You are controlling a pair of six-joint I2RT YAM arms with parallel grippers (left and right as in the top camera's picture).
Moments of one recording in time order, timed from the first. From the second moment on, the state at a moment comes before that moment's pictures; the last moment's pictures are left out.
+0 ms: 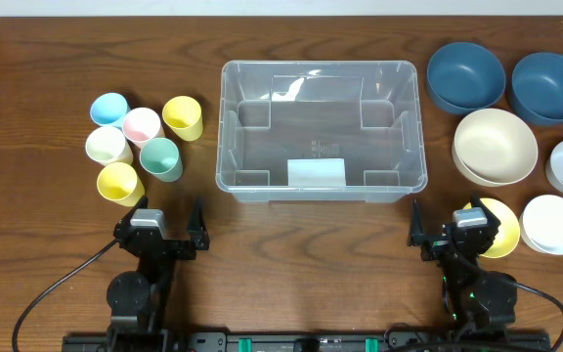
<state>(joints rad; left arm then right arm) -0.05 0.01 0.02 -0.11 0.06 -0.14 0.10 0.01 0.02 -0.09 0.00 -0.09</state>
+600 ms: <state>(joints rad) -0.05 0.01 0.02 -0.11 0.06 -0.14 0.10 0.01 0.02 0.03 -0.03 -0.09</state>
